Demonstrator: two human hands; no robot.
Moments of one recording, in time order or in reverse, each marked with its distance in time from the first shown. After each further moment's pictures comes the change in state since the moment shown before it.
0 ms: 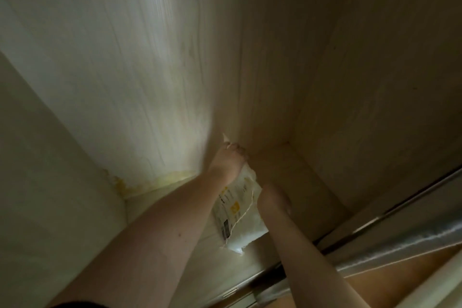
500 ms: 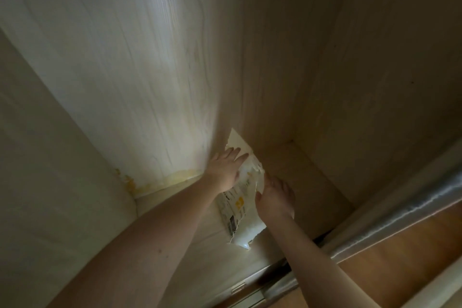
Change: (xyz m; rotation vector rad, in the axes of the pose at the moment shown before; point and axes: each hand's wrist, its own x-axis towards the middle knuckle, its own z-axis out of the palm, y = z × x) left_hand -0.052 -0.003 0.003 -0.205 -0.099 -0.086; right_hand -0.021 0.012 0.028 0.059 0.191 -0.186
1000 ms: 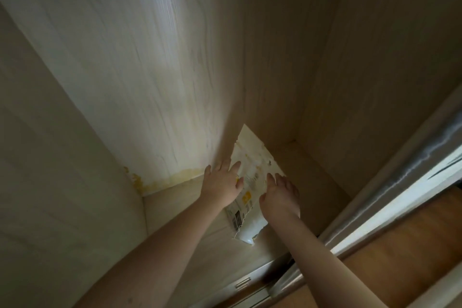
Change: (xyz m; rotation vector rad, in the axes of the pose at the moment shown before) left_hand -0.060 0.029 -0.002 -0.128 0.043 -0.258; right_hand -0.028 0.006 -0.012 -0.085 -0.022 -0.063
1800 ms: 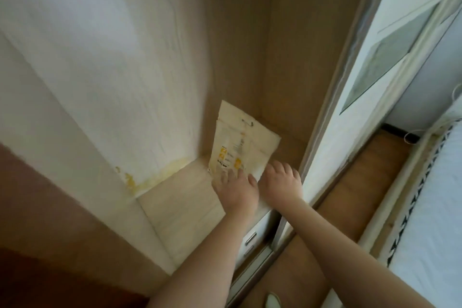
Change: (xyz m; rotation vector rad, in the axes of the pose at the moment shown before) left_hand -0.175 0.029 0.018 -0.221 0.025 -0.120; right_hand -0.158 -0.045 0.033 -0.044 0.124 0.247
